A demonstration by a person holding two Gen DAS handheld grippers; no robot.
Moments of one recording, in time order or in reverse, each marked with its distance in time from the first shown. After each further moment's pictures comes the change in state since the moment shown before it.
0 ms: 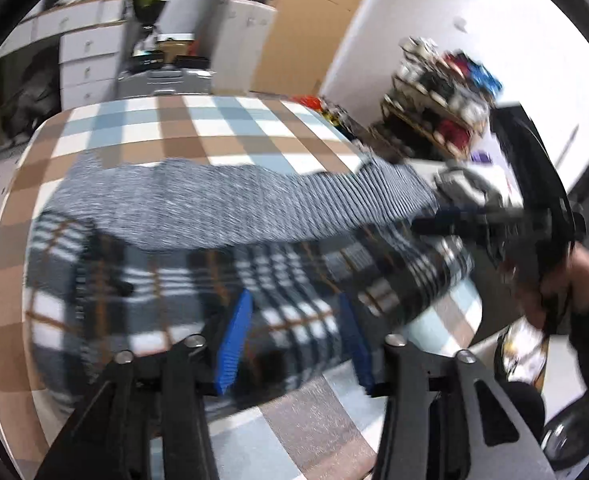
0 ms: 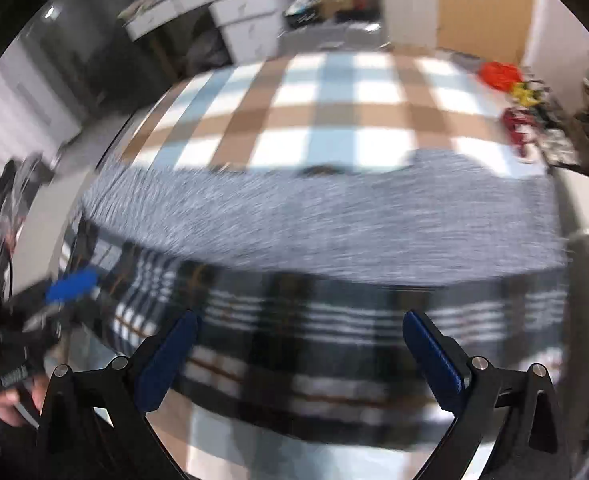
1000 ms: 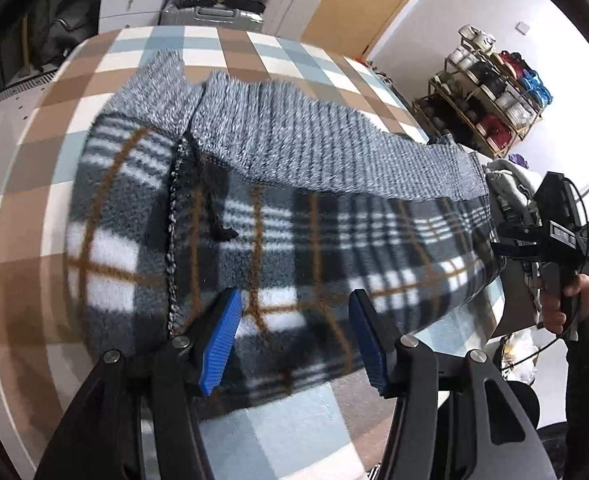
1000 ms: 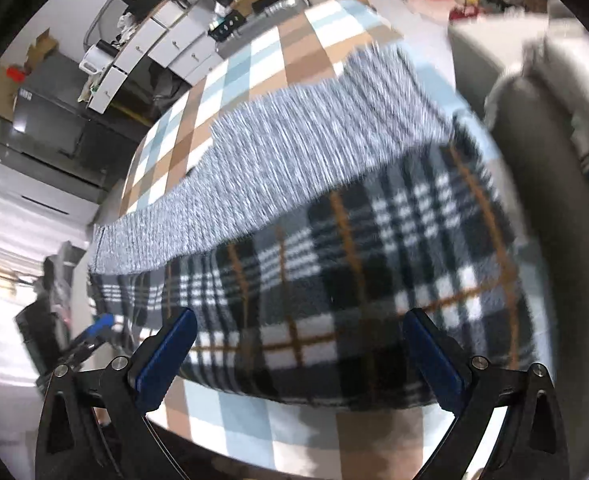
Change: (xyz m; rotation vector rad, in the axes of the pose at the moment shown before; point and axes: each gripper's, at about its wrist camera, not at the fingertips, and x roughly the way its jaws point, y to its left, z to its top) left arm 0.017 0.067 -0.001 -0.190 0.157 0.035; right arm 0.011 -0.120 -0.049 0.371 0.121 0.277
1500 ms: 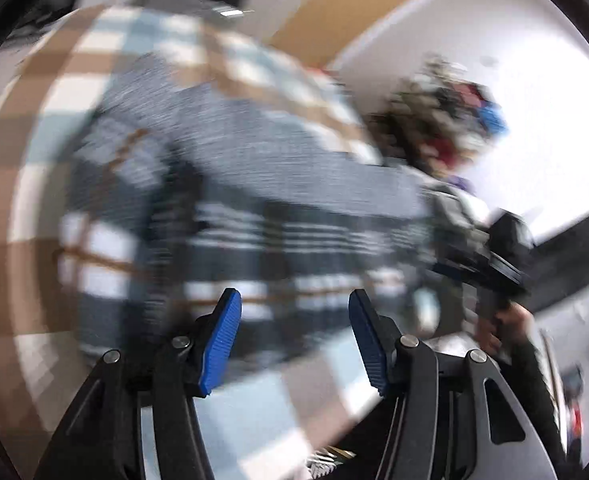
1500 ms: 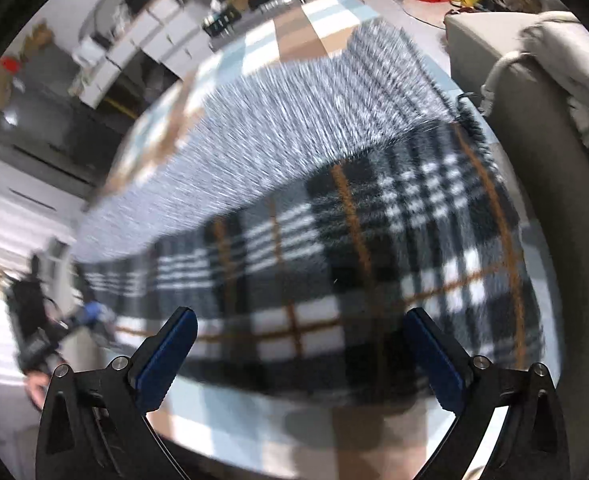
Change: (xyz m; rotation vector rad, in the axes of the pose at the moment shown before) left arm -0.038 0.000 -0.003 -0.049 -0.020 -0.311; right arm -0.029 0.014 -0.027 -0.020 -0.085 0.017
